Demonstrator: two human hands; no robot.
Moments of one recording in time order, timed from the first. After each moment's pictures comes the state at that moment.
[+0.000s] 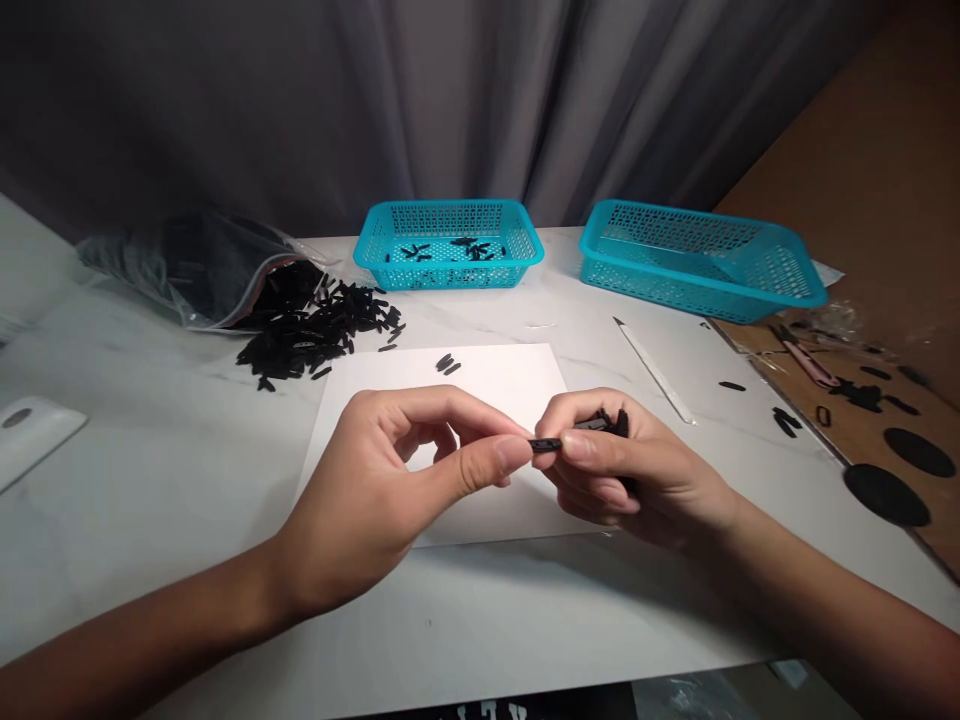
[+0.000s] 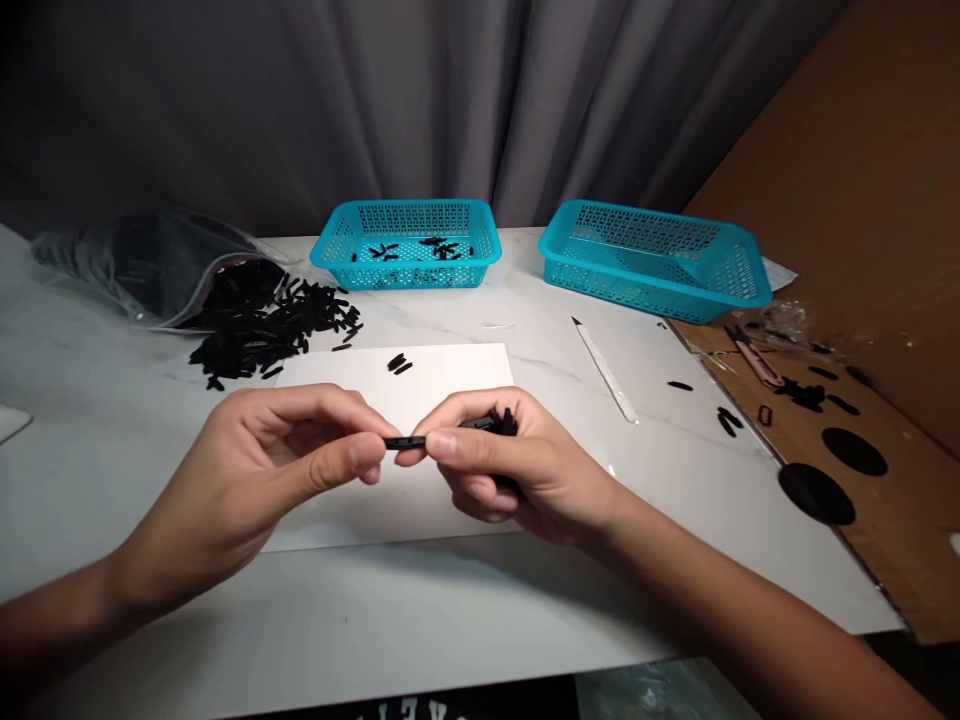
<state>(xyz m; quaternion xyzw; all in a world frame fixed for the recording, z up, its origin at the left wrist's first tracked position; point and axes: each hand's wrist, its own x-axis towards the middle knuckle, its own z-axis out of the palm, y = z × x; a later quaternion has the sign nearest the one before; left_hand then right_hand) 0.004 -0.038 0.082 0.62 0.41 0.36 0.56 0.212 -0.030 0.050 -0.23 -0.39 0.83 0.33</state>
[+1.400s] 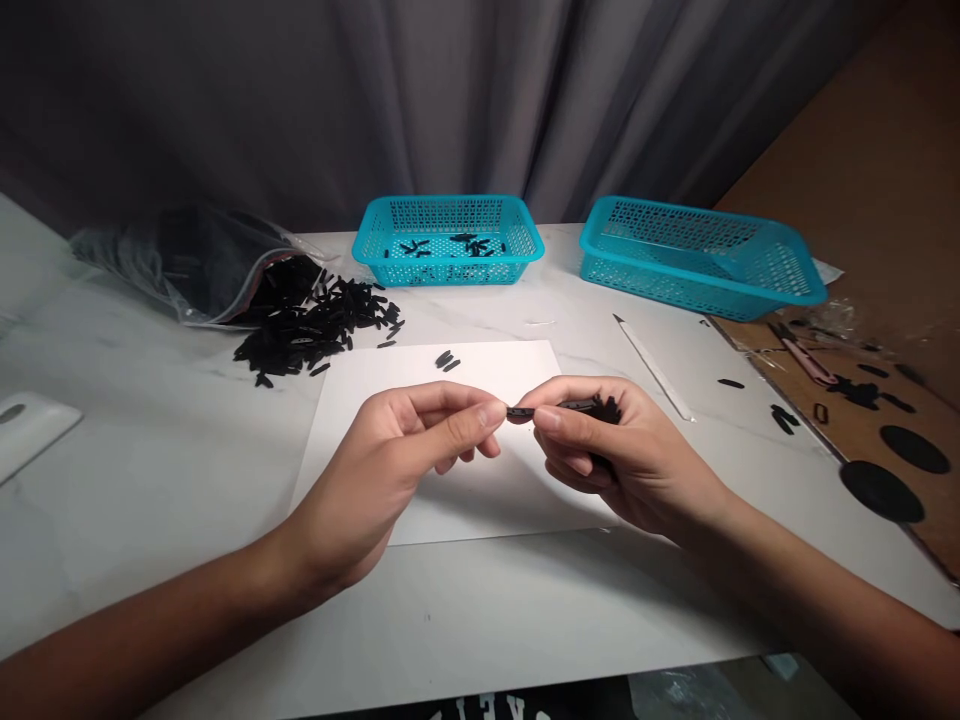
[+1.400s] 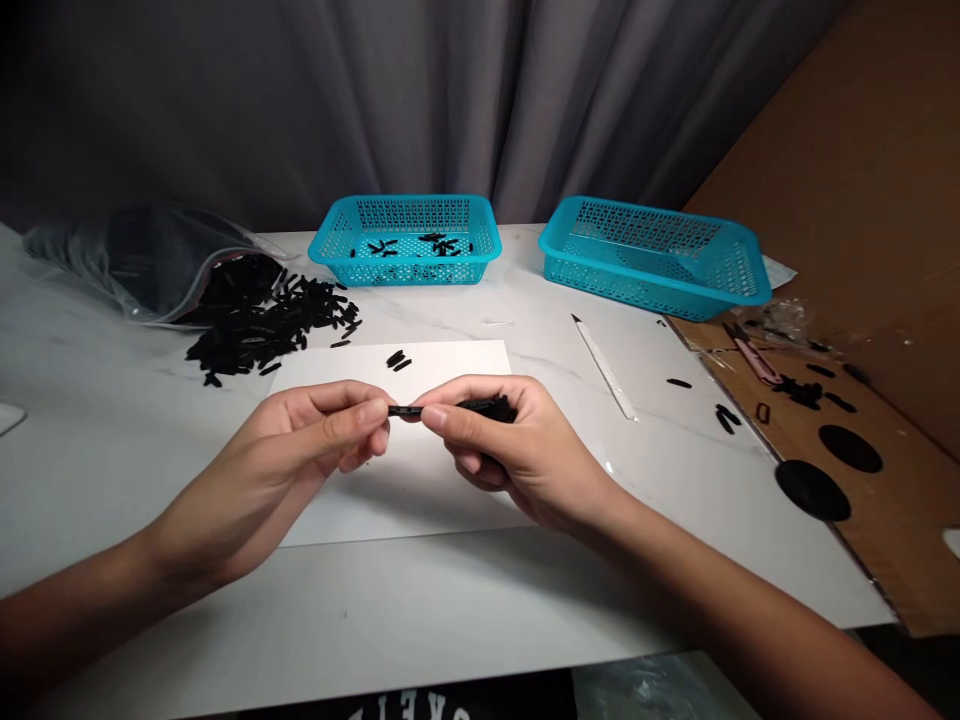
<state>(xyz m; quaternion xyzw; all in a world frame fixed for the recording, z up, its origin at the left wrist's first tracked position) 0.007 -0.034 0.068 0.47 0.44 0.36 0.67 0.206 -0.030 0.053 -0.36 -0.41 0.74 0.40</state>
